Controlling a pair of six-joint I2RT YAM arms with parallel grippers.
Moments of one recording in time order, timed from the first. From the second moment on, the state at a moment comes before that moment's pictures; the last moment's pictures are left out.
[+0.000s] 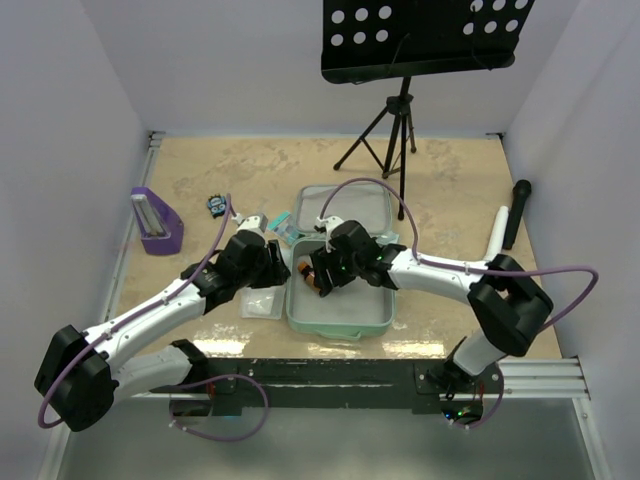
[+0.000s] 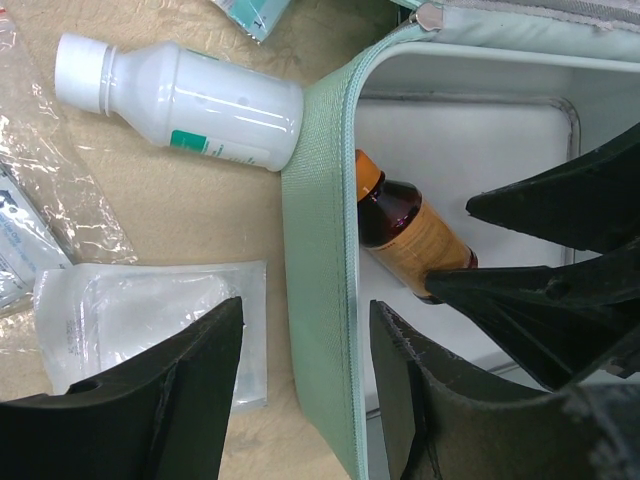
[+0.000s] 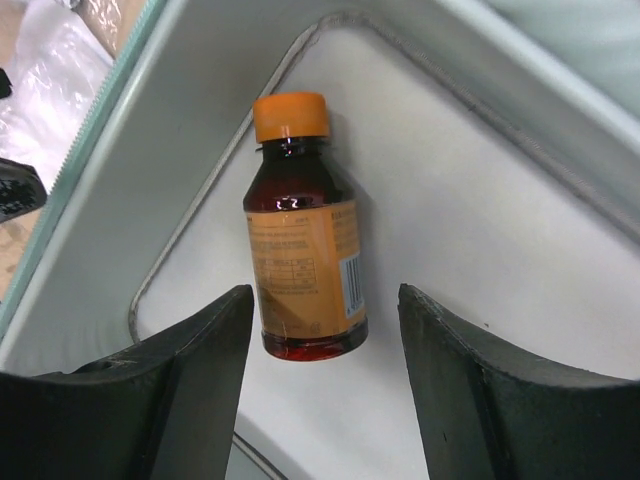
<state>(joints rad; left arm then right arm) -0.67 1.07 0.64 -0.34 -0.11 -0.70 0.85 1.57 0.89 -0.14 -0.06 0.34</state>
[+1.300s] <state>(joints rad) -0.67 1.03 0.59 -0.33 -0.12 -0.75 0.86 1.57 0.78 0.08 -0.20 0.74</state>
